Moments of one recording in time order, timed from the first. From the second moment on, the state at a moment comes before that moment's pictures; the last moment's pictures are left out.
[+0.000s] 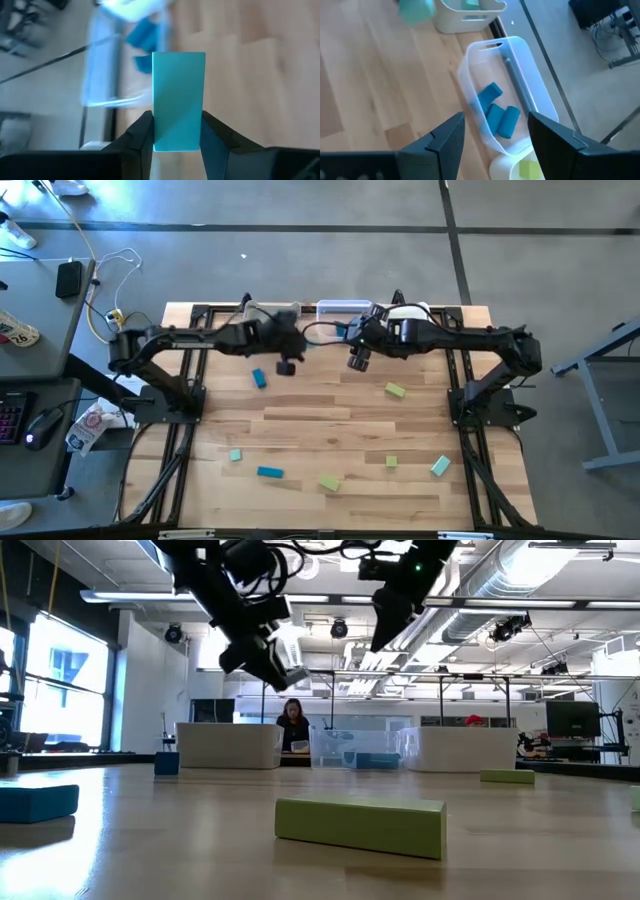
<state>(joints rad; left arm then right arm) 0.46 1.49 0.99 -0.26 -0.20 0.61 -0.18 1.56 1.36 -0.73 0.49 -0.09</state>
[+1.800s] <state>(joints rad) 0.89 1.67 0.99 -0.40 -0.11 0.42 -0.35 1.56 1.36 -0.74 0.30 0.16</state>
